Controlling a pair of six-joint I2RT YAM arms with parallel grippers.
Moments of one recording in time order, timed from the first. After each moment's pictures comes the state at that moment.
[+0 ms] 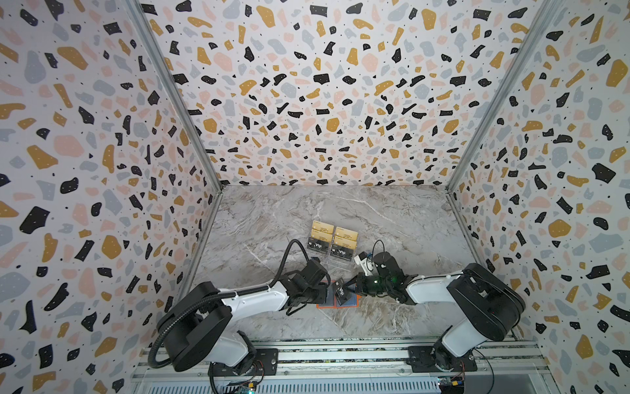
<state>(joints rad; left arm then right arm) -0.85 1.40 0.60 -0.23 0.04 -0.71 0.71 1.60 0.48 0.45 -0.61 0.89</state>
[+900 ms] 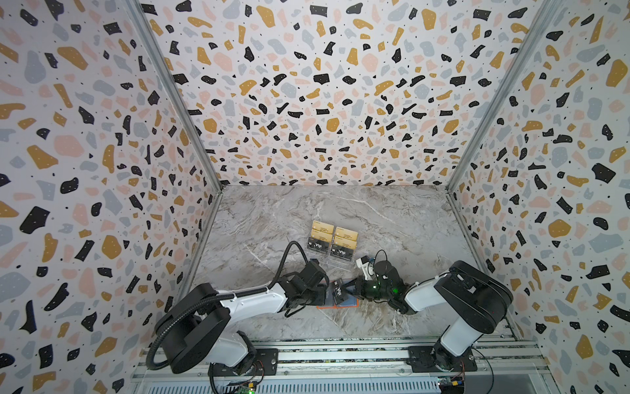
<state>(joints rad) -0.85 1.40 0.58 -0.22 0.05 -0.72 0.75 1.68 0.38 0.76 -0.49 1.06</state>
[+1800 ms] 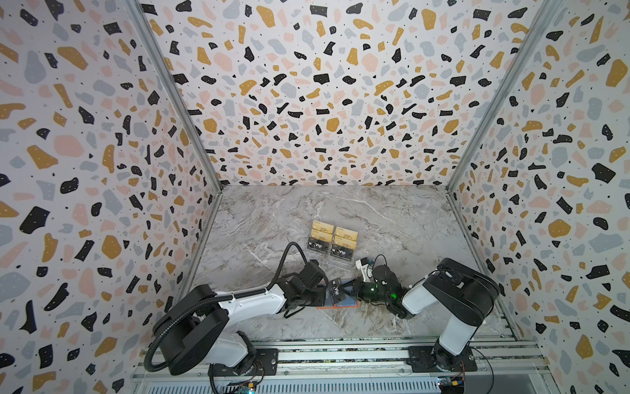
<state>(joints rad) -0.85 1.38 0.57 -0.22 0.07 -0.72 0.80 1.75 0.36 0.92 -0.40 1.12</state>
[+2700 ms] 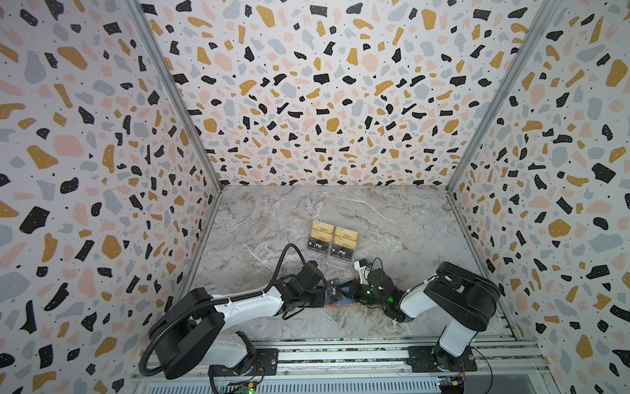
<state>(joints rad) -0.85 1.35 0.53 -0.19 0.10 -0.75 0.87 1.72 0.37 0.88 -0.25 1.14</state>
